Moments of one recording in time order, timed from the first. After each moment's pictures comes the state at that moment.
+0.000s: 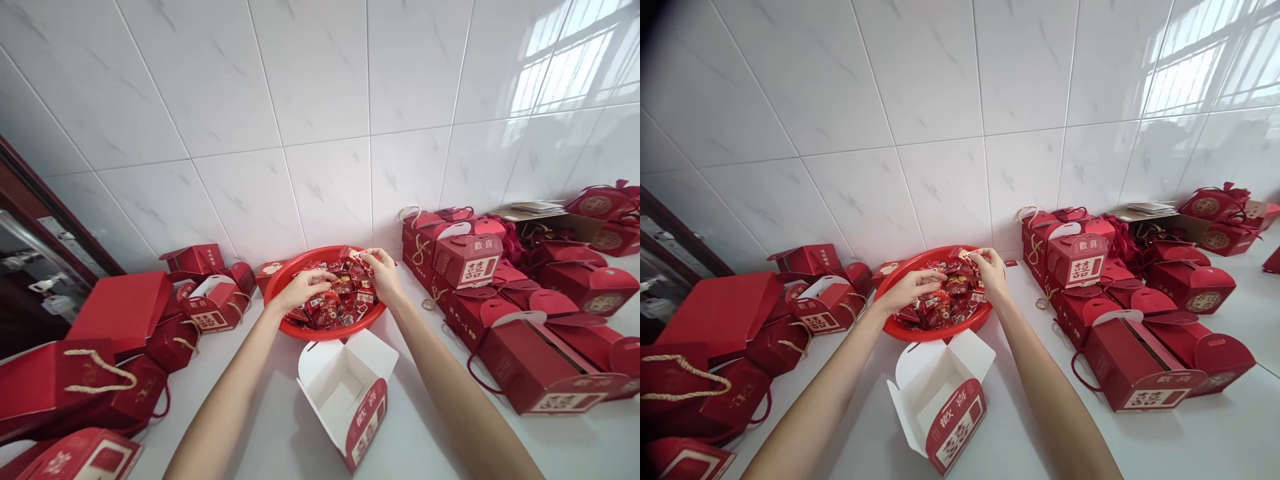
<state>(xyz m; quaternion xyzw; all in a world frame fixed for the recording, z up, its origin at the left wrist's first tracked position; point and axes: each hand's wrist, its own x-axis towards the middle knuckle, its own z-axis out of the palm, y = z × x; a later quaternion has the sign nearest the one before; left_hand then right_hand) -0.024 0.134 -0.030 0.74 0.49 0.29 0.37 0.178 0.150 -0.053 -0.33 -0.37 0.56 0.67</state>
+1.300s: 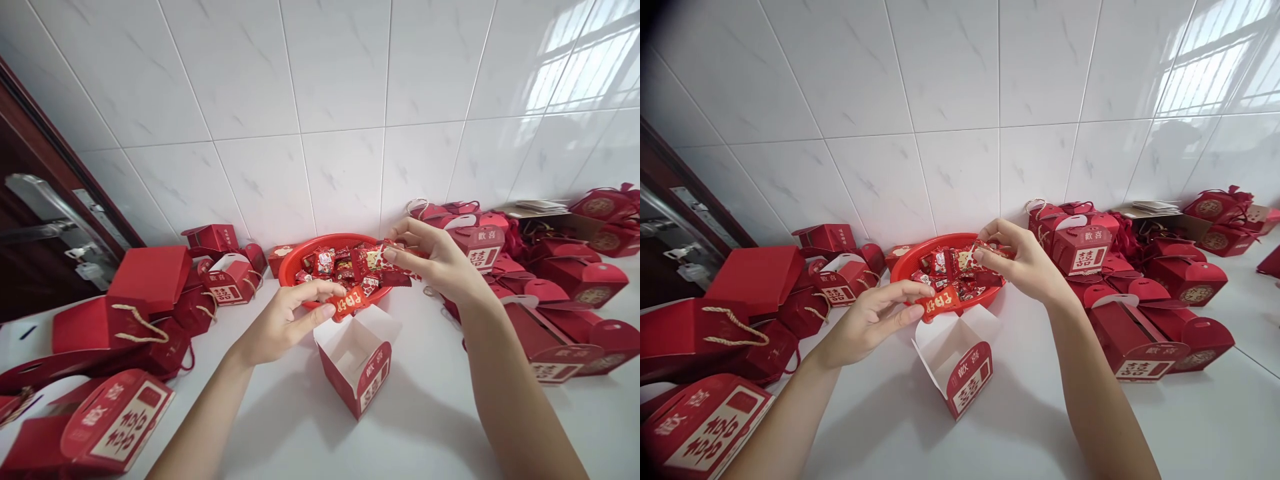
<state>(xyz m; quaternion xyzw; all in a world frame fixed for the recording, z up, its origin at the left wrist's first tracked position) -0.027 -0.018 0.004 0.79 0.37 0.39 0.30 0.234 0.032 0.034 -0.30 -0.74 0.34 0.49</state>
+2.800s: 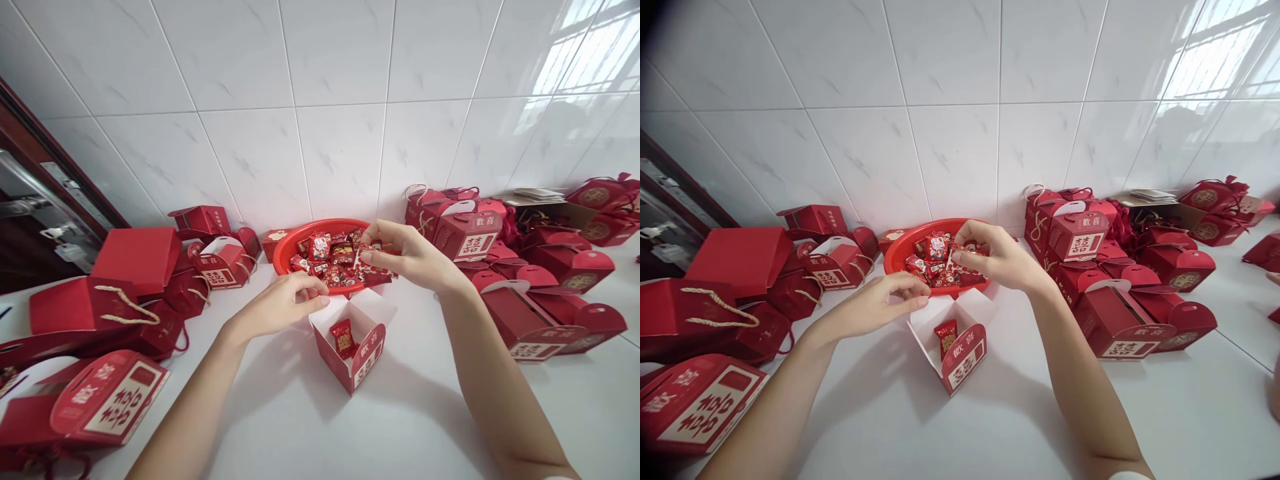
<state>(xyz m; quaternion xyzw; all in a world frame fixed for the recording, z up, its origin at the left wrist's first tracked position) -0.035 -0.003 -0.007 0.79 0.52 0.20 0.25 0.218 0.037 0.024 -0.27 -0.79 0.37 0.40</state>
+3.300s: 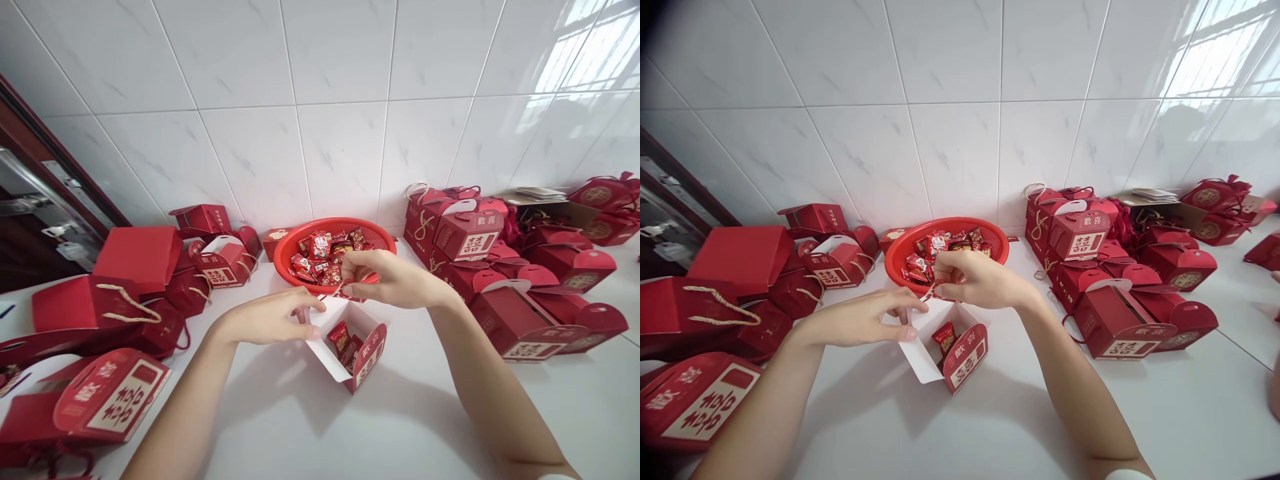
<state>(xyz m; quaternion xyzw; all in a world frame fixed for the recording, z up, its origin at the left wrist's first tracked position) -0.050 -0.009 -0.002 0.78 0.53 0.04 0.33 0.200 0.030 0.018 -0.23 -0.87 0.36 0.24</state>
